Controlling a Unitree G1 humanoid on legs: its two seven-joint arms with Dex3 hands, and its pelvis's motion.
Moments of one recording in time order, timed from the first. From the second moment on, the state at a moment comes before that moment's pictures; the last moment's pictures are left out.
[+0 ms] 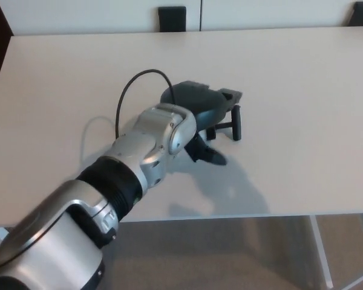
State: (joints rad) left_arm -0.96 0.15 -0.72 0.84 0.71 0.06 -0.19; right_arm 0.12 -0.08 -0.13 -0.67 0.12 -0.13 0.00
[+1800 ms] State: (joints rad) left_arm 0.02 0.53 0.09 -0.15 0.28 -0.01 -0.38; right_arm 0.60 -0.12 -0.28 -0.68 0.25 -0.17 0.14
